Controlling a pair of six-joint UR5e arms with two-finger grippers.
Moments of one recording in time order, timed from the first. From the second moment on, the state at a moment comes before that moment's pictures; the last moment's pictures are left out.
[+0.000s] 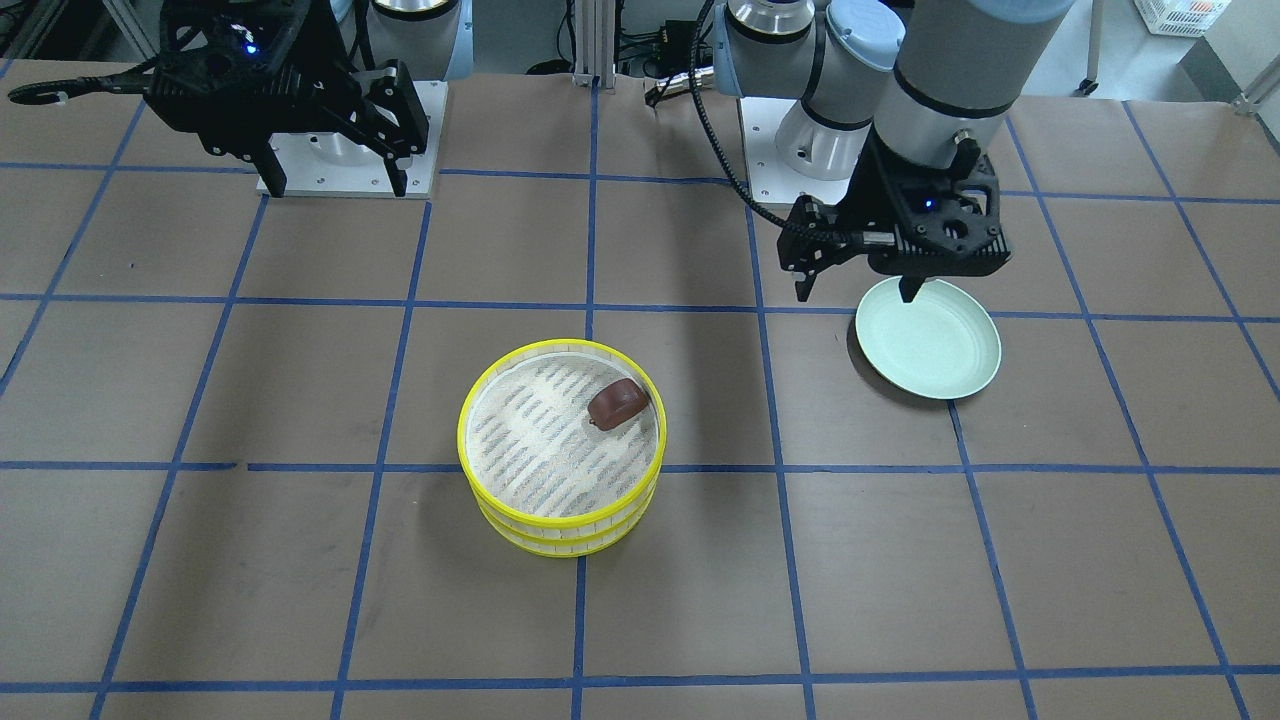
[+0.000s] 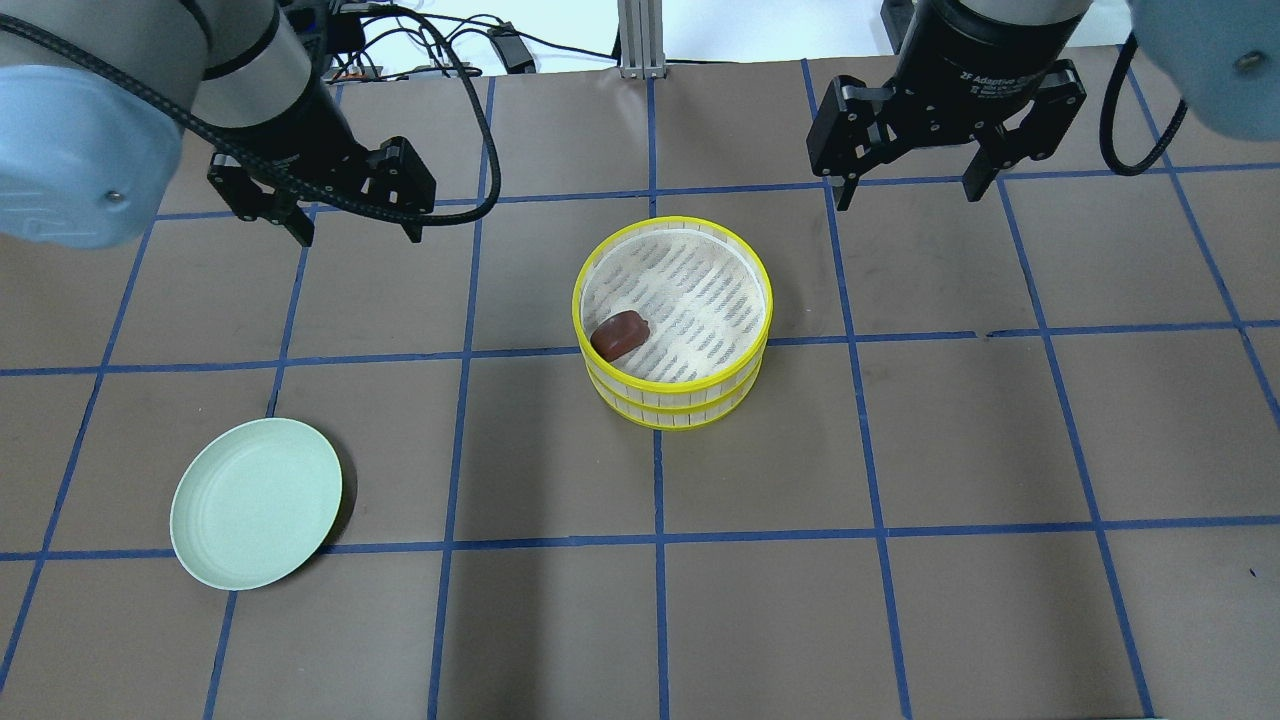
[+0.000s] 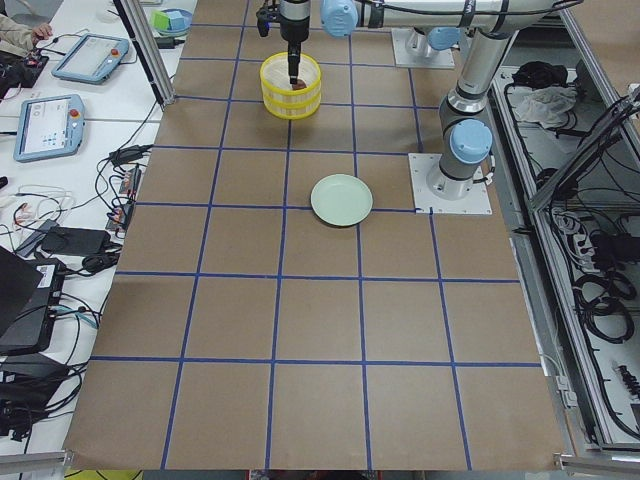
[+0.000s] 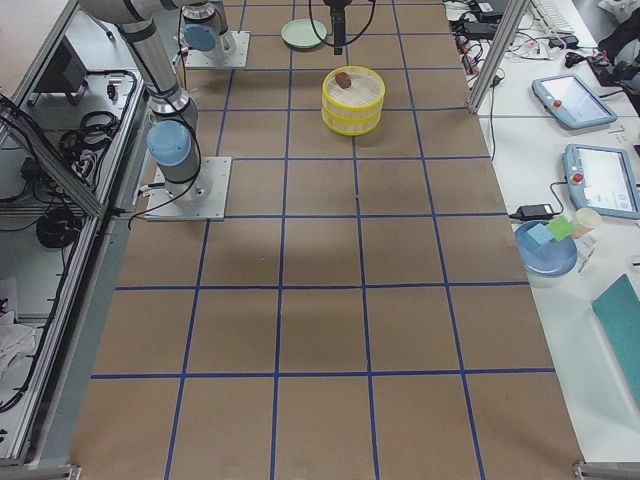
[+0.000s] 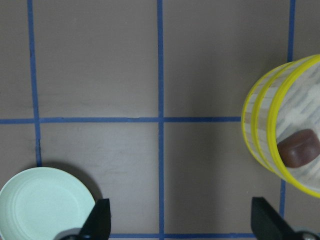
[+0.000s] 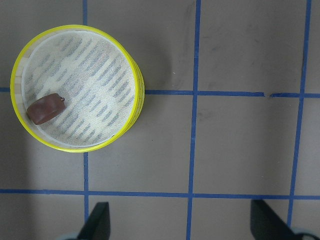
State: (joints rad) left arm -1.59 -1.58 -1.58 -1.51 1.61 -0.02; right arm 1.67 -1.58 1.43 -1.45 -1.57 0.07
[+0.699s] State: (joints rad) left arm -1.56 -1.50 -1.58 -1.56 1.61 0.00; right arm 1.68 -1.58 1.43 -1.46 -1.57 0.07
